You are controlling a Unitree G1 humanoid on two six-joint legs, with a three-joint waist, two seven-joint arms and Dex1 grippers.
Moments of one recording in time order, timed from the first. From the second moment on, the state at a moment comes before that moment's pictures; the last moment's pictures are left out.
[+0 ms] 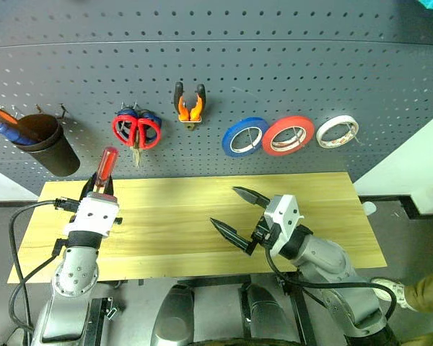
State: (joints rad) left arm 0.23 0.40 0.17 -0.39 0.28 -0.16 0.05; right arm 0.04 -0.36 0.26 -0.51 0.31 0.22 0.57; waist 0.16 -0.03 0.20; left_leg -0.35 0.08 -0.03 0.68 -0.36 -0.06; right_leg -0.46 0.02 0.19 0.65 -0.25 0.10
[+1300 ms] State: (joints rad) left arm -0.50 0.49 0.27 0.08 0.21 -0.23 0.10; right arm -0.05 -0.20 0.18 -0.62 0.56 0.25 0.50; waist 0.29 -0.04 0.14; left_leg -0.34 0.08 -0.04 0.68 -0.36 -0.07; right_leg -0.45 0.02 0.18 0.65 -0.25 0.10
